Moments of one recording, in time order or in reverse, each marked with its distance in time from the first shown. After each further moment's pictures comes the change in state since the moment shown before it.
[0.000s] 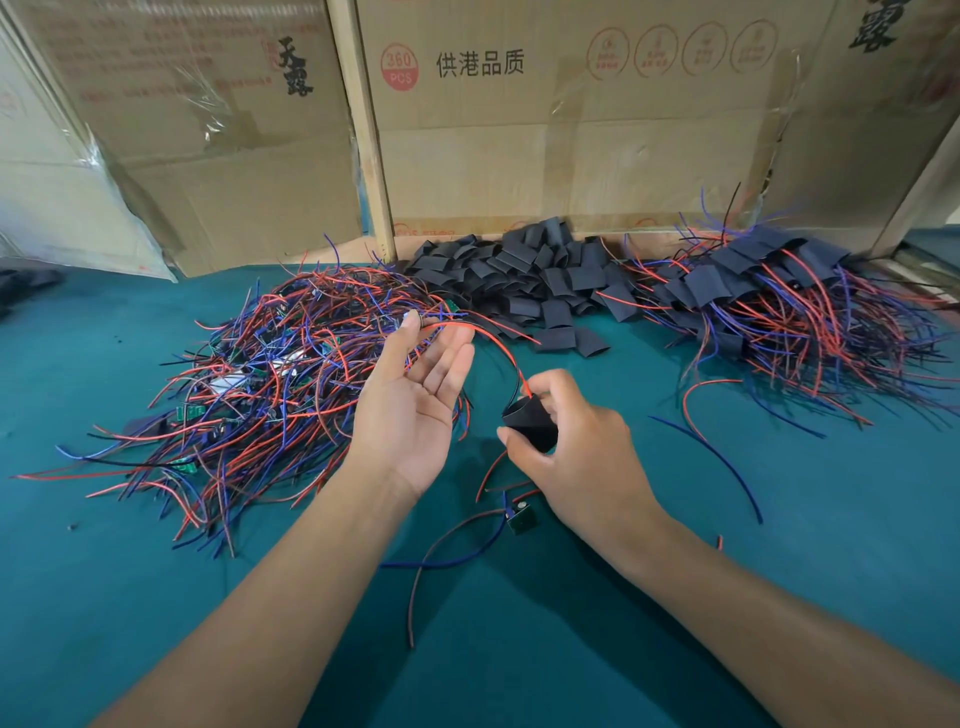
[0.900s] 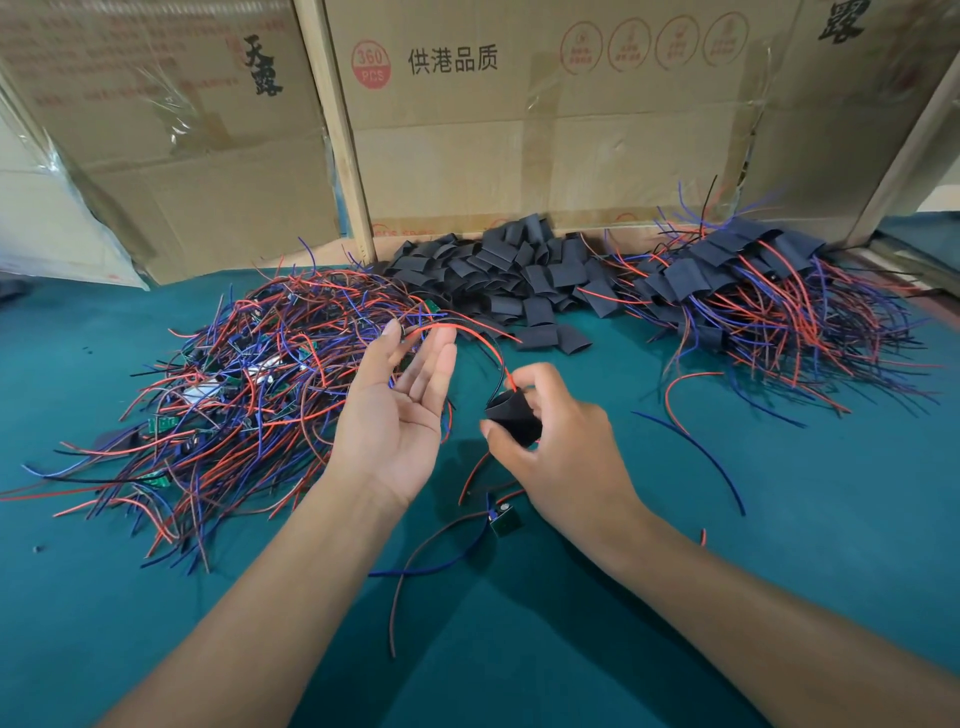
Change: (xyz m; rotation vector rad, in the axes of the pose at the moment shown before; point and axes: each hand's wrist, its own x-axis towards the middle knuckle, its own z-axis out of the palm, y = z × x) left_hand -0.010 -0.002 0.011 -0.073 0.062 -0.061; right_hand 0.001 0.003 0.002 0.137 0.006 0.043
